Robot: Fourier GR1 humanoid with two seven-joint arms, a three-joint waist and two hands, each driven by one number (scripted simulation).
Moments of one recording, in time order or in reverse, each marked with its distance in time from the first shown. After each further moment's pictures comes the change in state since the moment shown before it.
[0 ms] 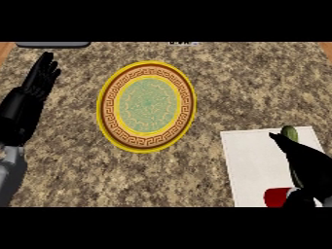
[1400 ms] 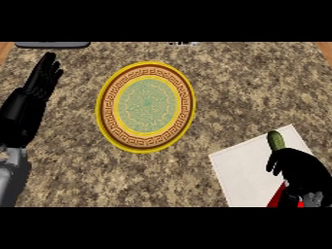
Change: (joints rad) left arm 0.007 -0.061 0.036 -0.041 -0.056 -0.029 0.045; right arm 0.064 0.083 0.035 0.204 0.298 -0.020 -0.162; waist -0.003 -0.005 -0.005
